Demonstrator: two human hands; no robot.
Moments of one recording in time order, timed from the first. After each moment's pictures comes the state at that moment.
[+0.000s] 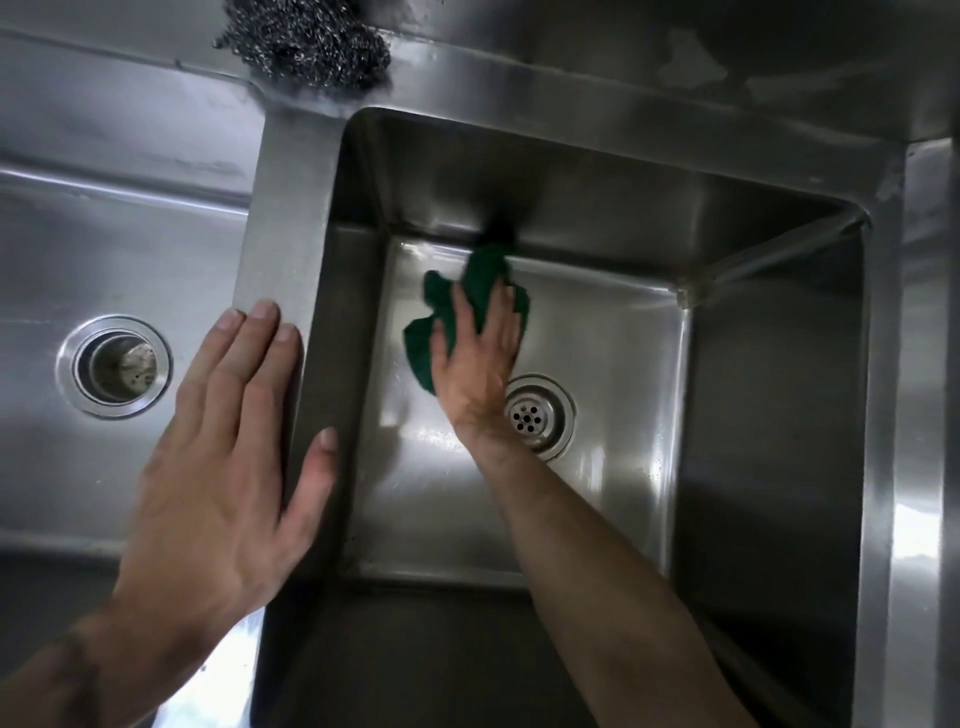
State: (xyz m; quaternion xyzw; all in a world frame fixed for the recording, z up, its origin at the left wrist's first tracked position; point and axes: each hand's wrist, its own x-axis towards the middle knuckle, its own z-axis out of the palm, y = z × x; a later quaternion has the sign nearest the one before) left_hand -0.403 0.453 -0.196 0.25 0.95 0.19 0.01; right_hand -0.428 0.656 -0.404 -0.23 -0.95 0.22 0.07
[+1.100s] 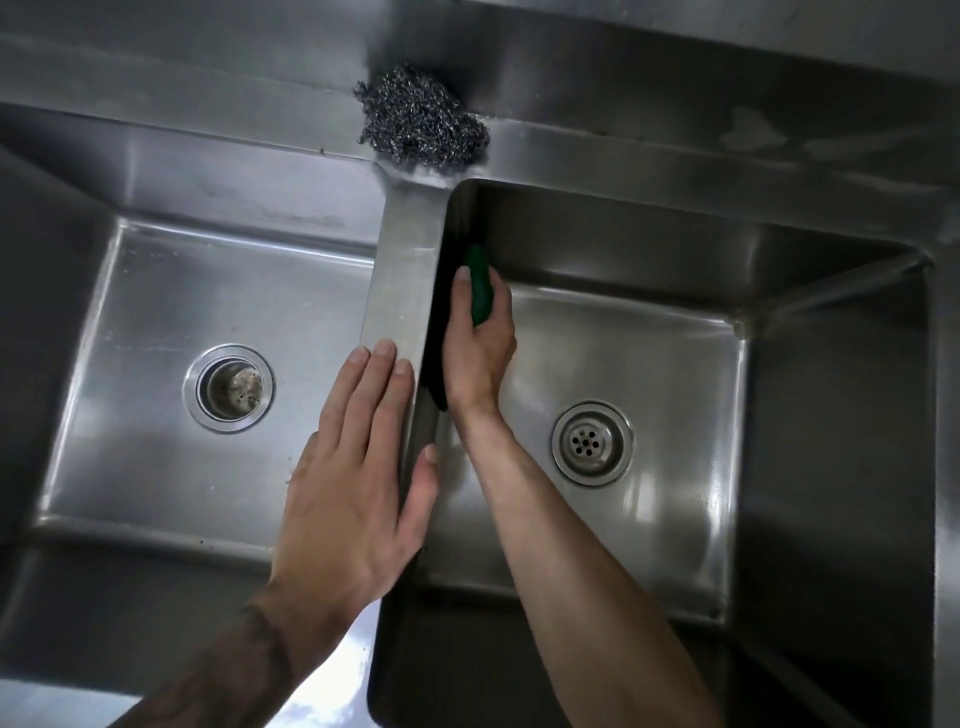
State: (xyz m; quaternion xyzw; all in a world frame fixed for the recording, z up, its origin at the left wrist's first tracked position) left_hand -0.401 0.451 -0.195 0.23 0.96 0.17 0.03; right_hand -0.492 0.576 -0.289 -0.42 -0.64 0.64 0.09
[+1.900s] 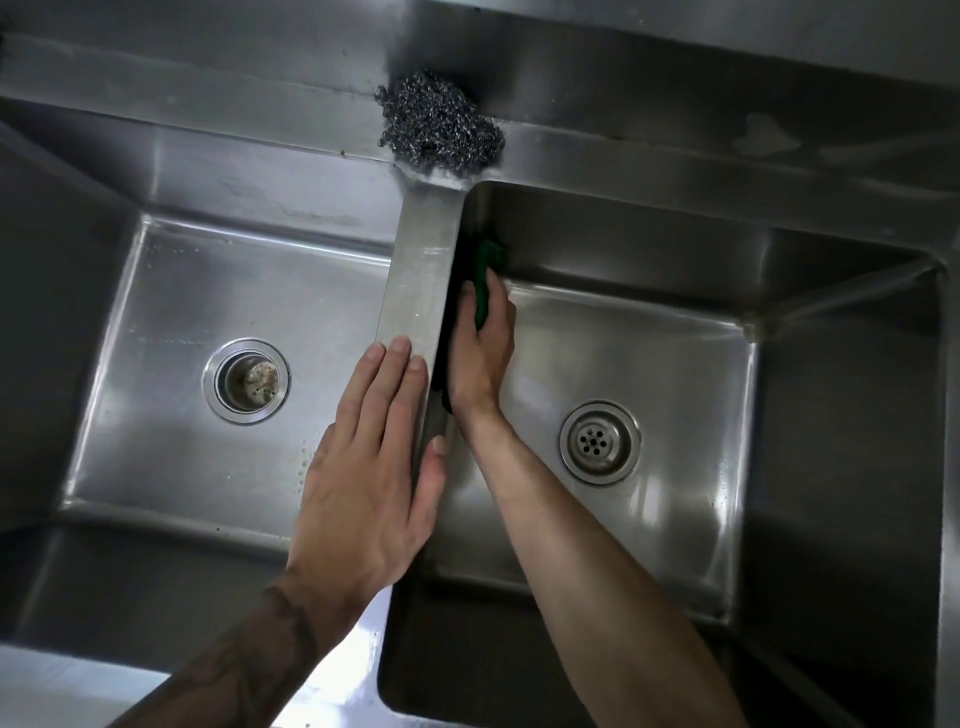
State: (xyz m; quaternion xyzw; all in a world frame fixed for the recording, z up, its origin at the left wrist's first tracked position) left_hand -0.401 0.450 -0.196 0.23 0.96 0.17 0.03; right_hand -0.488 0.569 -0.268 -0.40 -0.65 0.65 0.06
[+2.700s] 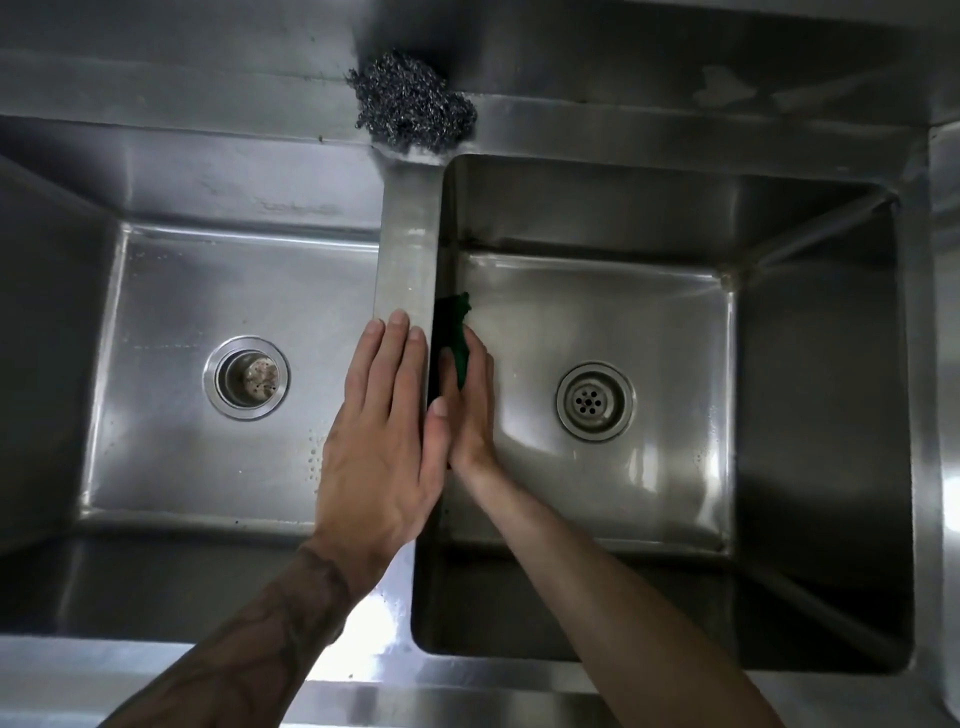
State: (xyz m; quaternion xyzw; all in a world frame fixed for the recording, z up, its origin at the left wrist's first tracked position) left_hand -0.401 0.449 -0.196 0.24 0.95 0.21 0.02; right_hand -0.409 0.542 -0.284 -0.37 -0.67 0.65 -0.01
